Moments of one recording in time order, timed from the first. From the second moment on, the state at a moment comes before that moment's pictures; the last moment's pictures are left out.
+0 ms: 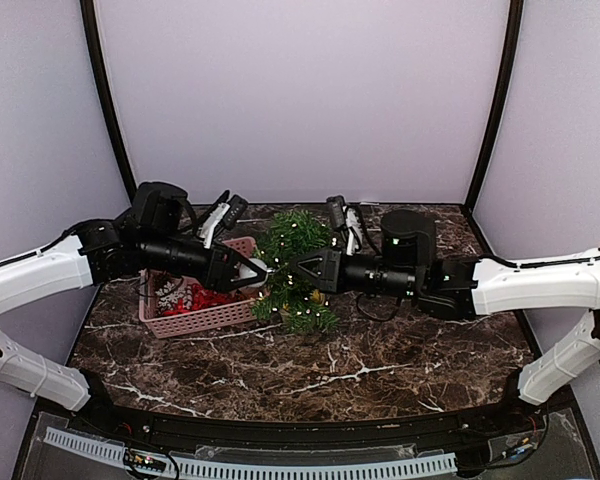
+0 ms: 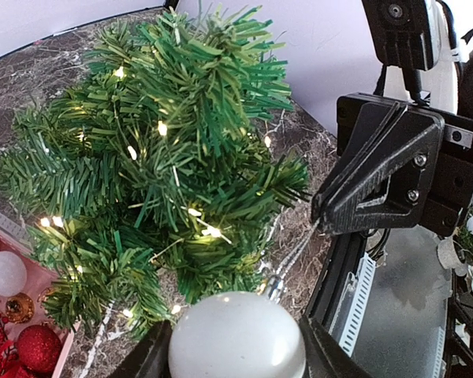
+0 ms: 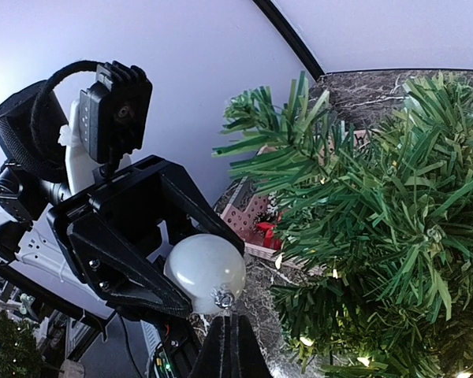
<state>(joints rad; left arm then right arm) -0.76 1.22 1.02 -0.37 0.44 -0.27 1.07 1.42 0.93 0.30 -0.11 0.68</state>
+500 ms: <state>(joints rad) -0.76 1.16 0.99 -0.32 0.47 -0.34 1.08 1.42 0.92 0.26 -0.10 0.69</state>
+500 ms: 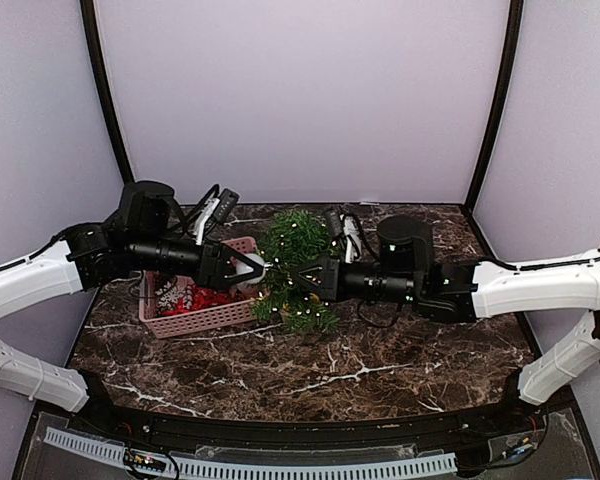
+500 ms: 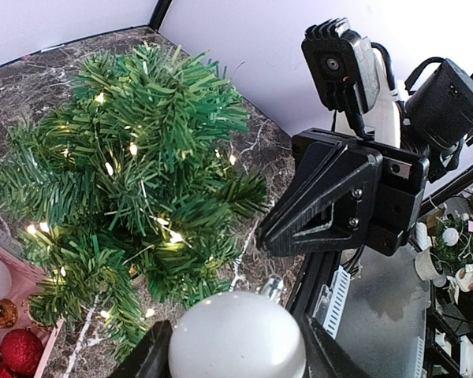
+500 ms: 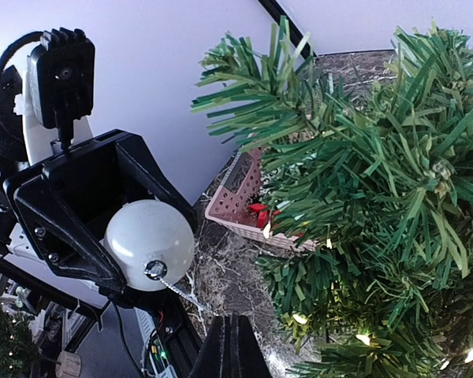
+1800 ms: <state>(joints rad) -0.76 1.19 0.83 -0.15 0.49 -0.44 1.10 1.42 0.88 0.30 -0.10 0.71</state>
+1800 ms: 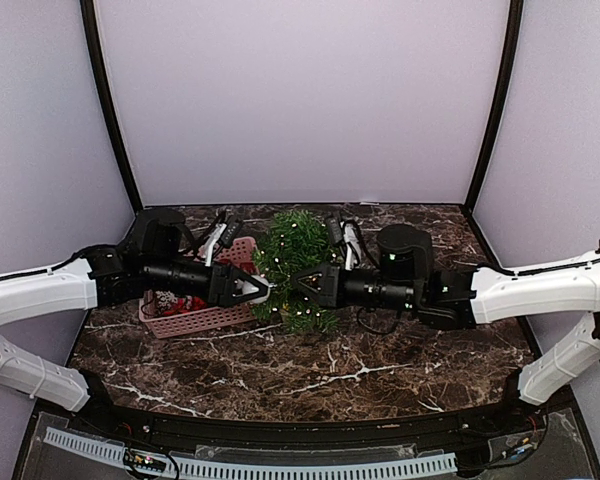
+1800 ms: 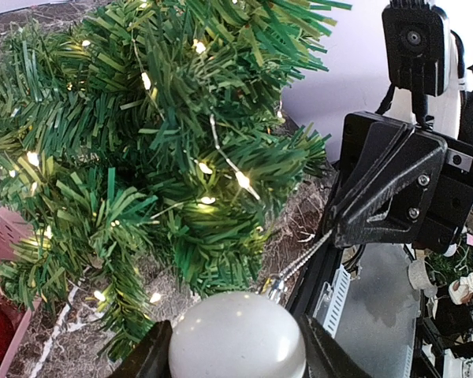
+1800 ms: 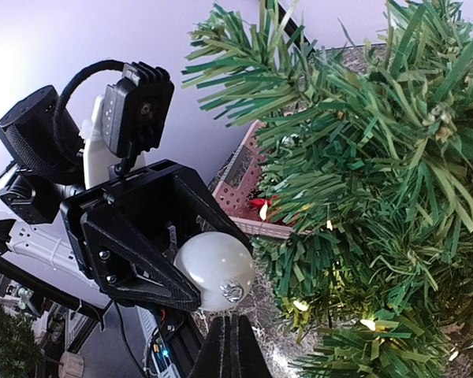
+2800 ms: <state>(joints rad) -0.76 1.19 0.74 0.05 0.50 -0.56 1.13 1.43 0.86 0.25 -0.01 0.74</state>
